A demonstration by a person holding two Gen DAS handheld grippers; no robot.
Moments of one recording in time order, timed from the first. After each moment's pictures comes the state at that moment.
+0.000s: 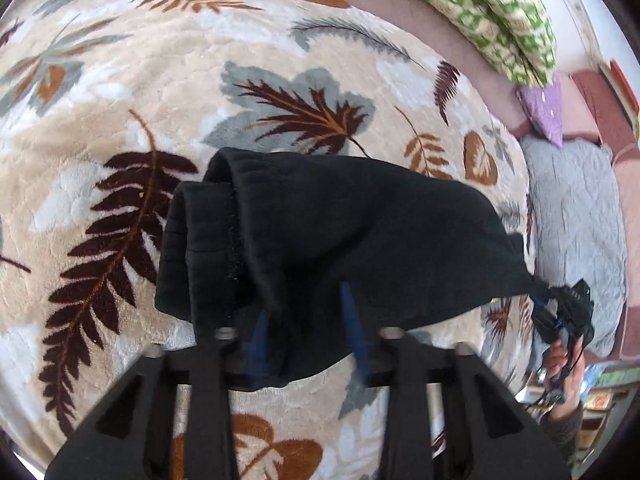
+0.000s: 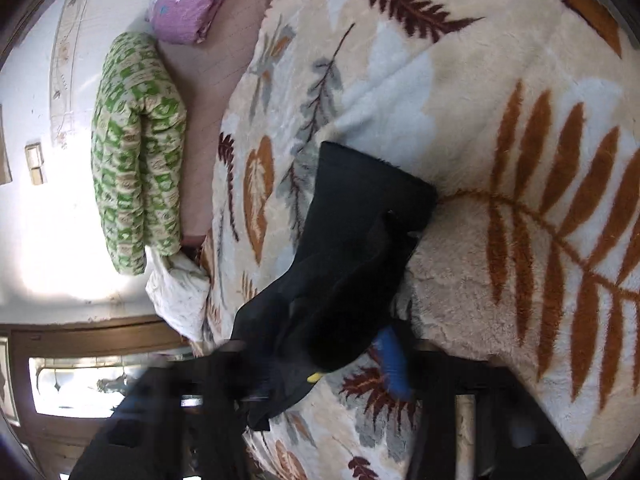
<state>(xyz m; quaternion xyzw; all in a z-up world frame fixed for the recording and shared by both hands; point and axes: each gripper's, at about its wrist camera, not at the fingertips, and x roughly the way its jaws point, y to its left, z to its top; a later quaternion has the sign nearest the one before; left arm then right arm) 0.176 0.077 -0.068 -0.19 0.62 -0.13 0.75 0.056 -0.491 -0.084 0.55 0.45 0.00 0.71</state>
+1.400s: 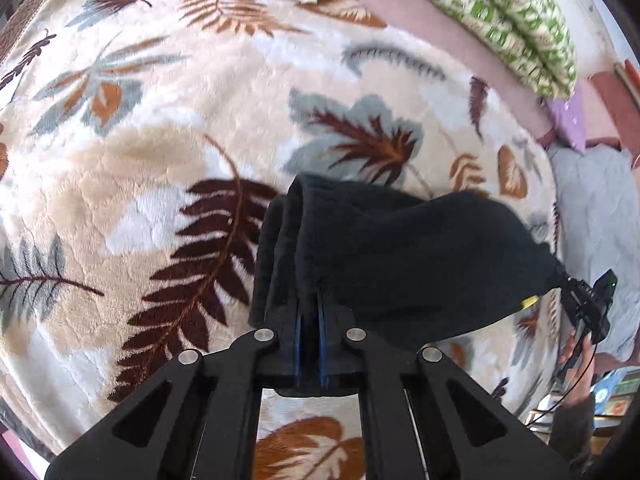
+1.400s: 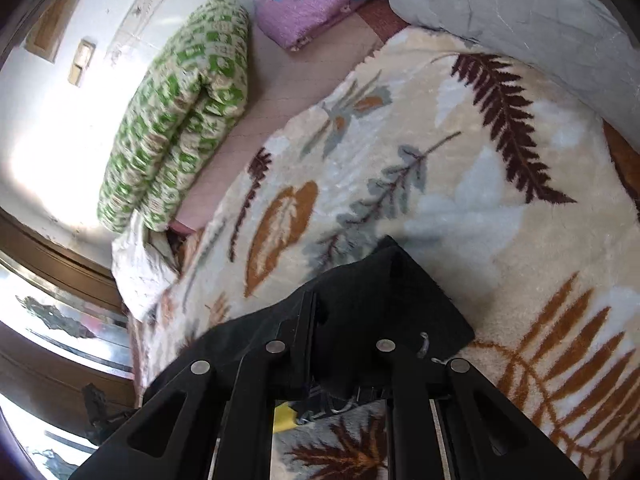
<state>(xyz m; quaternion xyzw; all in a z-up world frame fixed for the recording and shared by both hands) 0.178 0.109 -0.063 -0.13 0.62 -0.09 0.77 0.093 -0.476 -0.054 0.35 0.42 0.00 0.84</state>
